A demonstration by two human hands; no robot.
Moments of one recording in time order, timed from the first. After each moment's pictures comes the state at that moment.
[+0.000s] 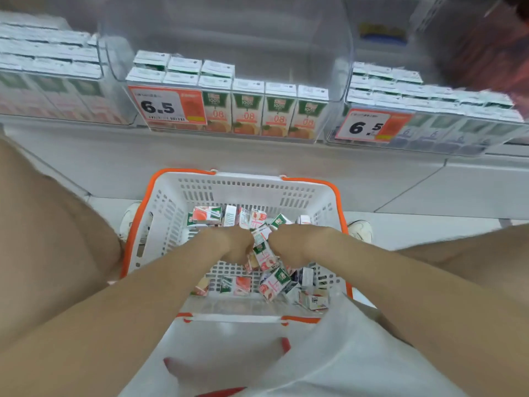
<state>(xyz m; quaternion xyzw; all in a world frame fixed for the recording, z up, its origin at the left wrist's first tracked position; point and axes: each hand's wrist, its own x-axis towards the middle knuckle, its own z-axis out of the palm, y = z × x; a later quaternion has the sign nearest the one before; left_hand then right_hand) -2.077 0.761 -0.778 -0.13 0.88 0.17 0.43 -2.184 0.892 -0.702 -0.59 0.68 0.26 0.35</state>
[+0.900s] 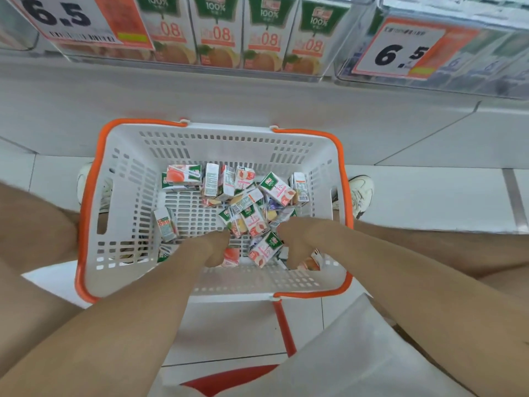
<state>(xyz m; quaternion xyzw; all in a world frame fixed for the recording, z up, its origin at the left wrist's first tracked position) -2.035 0.790 -0.912 -0.20 0.81 0.23 0.50 -2.207 0.926 -0.811 -0.49 0.65 0.28 0.50</state>
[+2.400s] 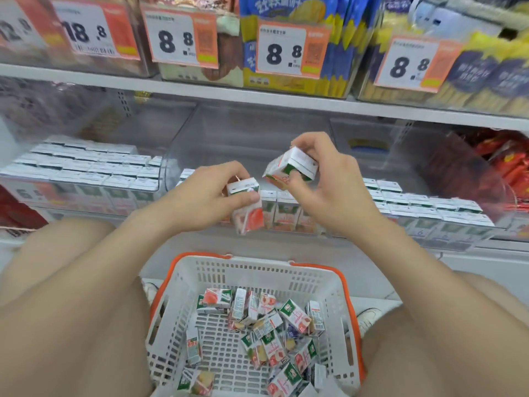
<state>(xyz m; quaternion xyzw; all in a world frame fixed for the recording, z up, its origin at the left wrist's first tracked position) -2.071 0.656 -0.517 -0.18 0.93 0.29 -0.15 -2.237 0.837 -0.490 -0.54 0.74 -0.40 -0.02</state>
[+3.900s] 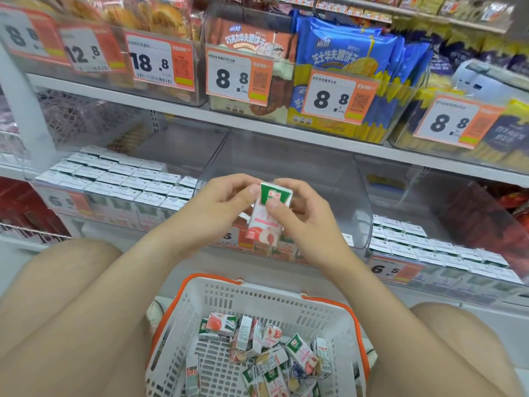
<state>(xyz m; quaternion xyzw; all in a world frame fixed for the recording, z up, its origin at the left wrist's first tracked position) -2.037 0.650 -0.495 -0.22 0.77 0.55 -0.23 -2.192 0.774 -0.515 -0.45 0.64 -0.57 0.24</state>
